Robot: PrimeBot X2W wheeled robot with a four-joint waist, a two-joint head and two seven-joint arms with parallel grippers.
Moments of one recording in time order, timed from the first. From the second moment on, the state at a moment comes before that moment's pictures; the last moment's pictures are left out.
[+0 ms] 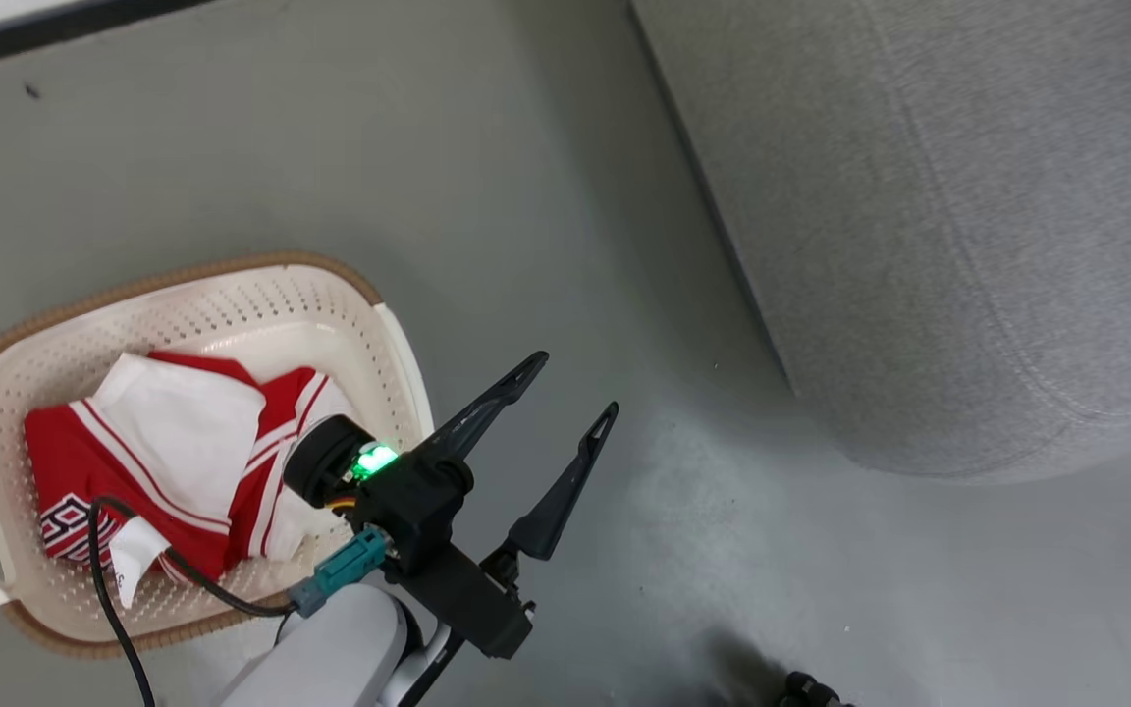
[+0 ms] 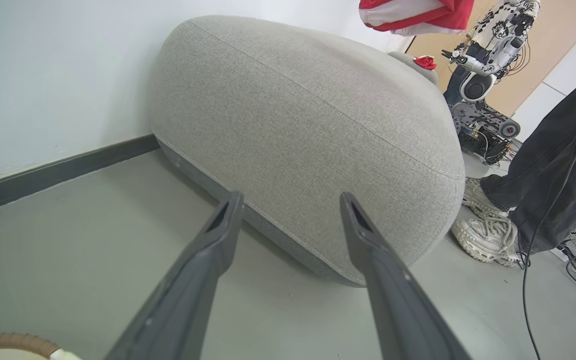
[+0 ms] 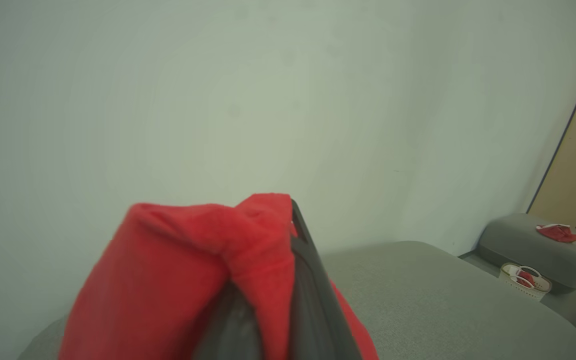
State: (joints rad) left arm -0.45 0.25 -0.71 0.20 -0.44 -0.12 -0.25; right arm -0.98 -0.61 0.09 0.50 0.50 -0.09 -0.26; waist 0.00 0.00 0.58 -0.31
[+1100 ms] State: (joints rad) left arm -0.57 0.24 -0.76 0.22 -0.49 -0.12 -0.25; right arm -1.03 -0.69 -0.08 0.81 0.53 -0.08 -0.22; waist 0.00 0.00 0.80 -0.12
